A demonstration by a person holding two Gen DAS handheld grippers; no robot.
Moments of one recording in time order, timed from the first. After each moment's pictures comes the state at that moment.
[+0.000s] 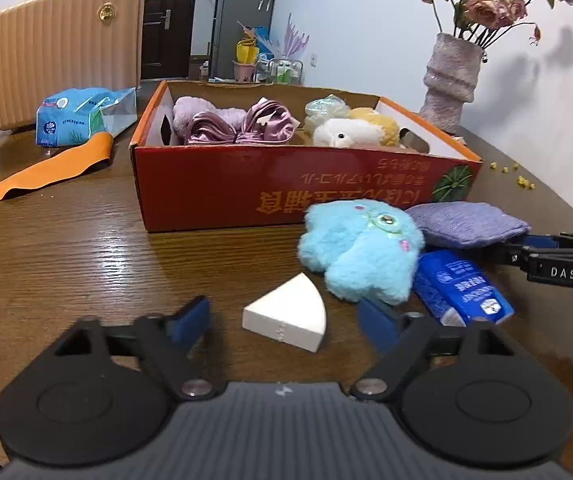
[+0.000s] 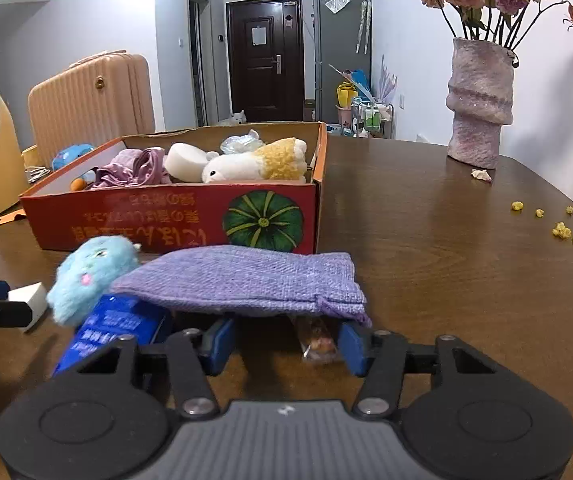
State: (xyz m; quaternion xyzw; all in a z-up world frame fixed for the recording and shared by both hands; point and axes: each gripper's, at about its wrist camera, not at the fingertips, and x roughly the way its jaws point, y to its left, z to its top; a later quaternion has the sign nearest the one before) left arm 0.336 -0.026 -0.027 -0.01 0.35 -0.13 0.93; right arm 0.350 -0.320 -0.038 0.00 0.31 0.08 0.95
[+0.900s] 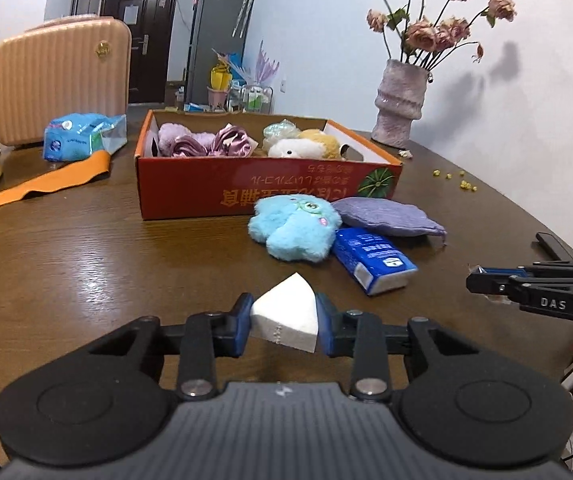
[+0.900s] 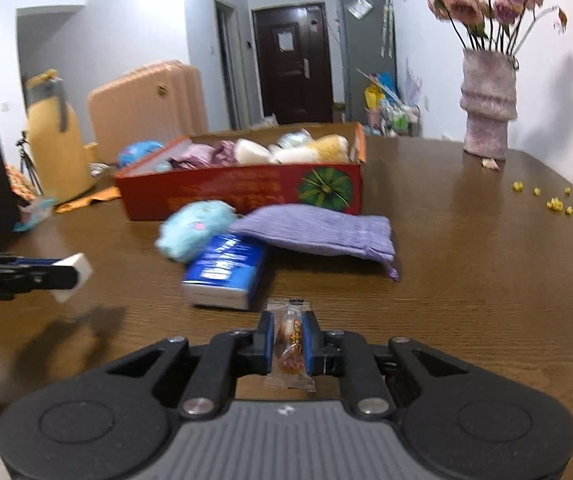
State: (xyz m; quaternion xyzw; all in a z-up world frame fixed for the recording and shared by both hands) left arm 0.231 -0.020 0.006 -0.02 0.30 -0.18 0.94; right arm 0.225 -0.312 -0.013 0.02 0.30 0.14 0.94
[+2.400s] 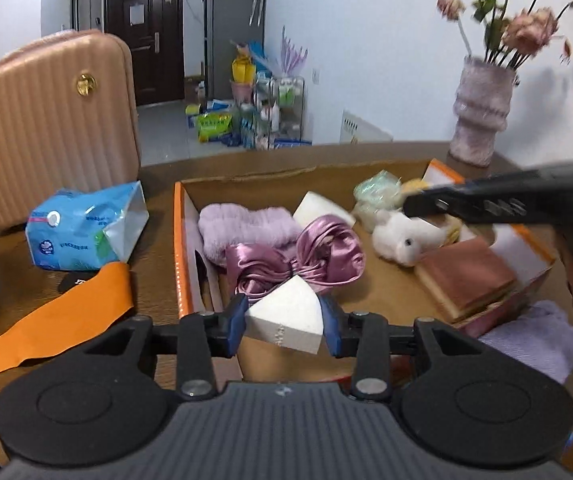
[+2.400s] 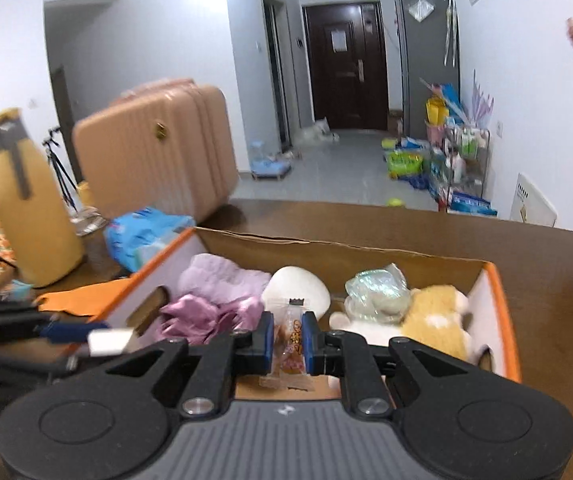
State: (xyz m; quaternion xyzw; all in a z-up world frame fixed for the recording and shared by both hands) left arm 0.466 -0.007 0.029 0.04 0.33 -0.13 0.93; right arm 0.526 -0.215 0.039 0.00 0.31 0.21 0.93
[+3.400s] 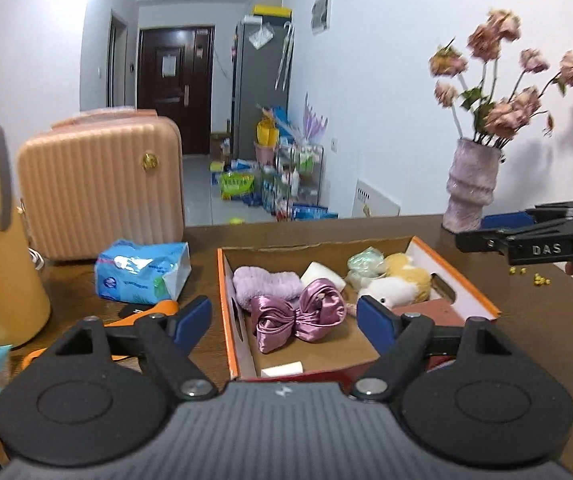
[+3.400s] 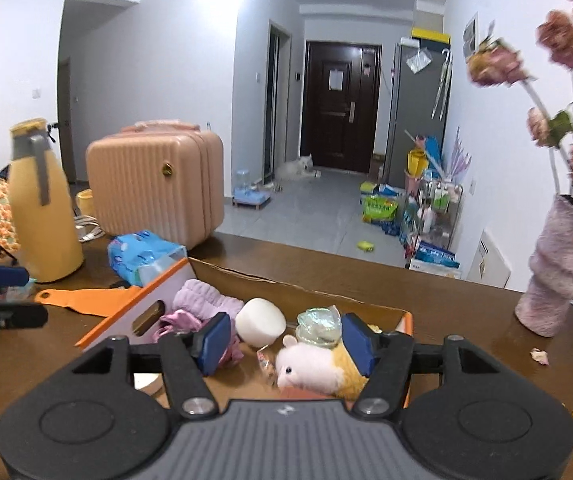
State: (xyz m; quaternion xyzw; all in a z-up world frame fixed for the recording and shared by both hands) left arm 0.355 0.013 0.112 0.00 0.23 -0.10 0.97; right arm 0.429 -0.259 0.117 -0.05 0.24 0.18 0.95
